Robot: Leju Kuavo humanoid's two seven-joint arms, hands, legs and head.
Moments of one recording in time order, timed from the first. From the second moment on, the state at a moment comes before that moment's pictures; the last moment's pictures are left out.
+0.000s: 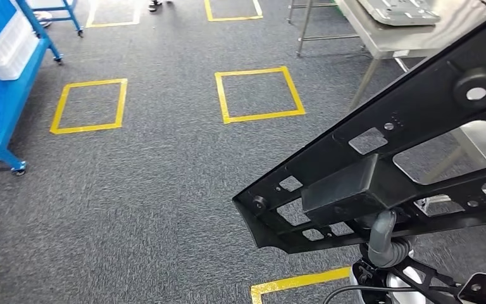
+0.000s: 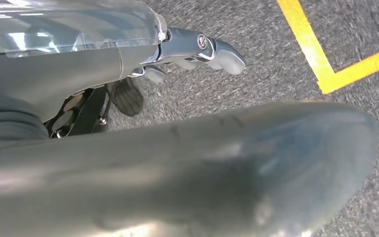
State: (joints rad) left arm -0.11 -0.03 1.33 -0.23 -0.09 0.05 -0.35; right arm 0.05 0.03 0.02 -2.05 -0.20 0.42 -0.69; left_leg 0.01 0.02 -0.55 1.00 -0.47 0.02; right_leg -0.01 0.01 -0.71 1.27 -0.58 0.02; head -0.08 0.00
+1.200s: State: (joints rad) left arm -0.09 -0.03 1.35 -0.23 -0.09 0.06 -0.33; right arm 0.08 0.06 0.16 -2.13 -0.15 0.25 -0.69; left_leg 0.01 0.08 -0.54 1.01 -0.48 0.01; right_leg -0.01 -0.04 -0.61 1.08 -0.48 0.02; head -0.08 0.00
